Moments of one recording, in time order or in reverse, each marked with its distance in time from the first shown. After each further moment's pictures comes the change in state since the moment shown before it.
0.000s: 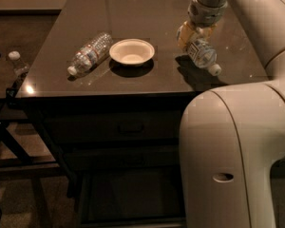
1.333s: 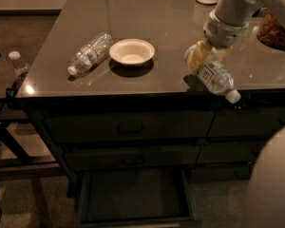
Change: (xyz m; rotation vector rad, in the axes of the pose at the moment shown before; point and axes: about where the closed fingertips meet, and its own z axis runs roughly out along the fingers) arm 0.094 0.036 -0.018 -0.123 0.061 -0.019
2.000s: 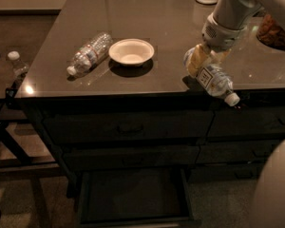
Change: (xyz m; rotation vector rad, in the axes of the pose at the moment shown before) arm 0.009 0.003 0.003 0.007 0.005 0.002
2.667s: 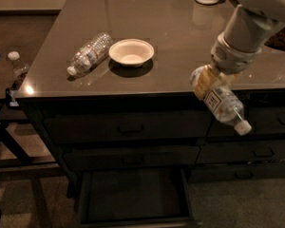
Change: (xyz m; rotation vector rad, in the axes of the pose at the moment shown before) arm 0.068 0.032 0.000 -0.016 0.027 0.041
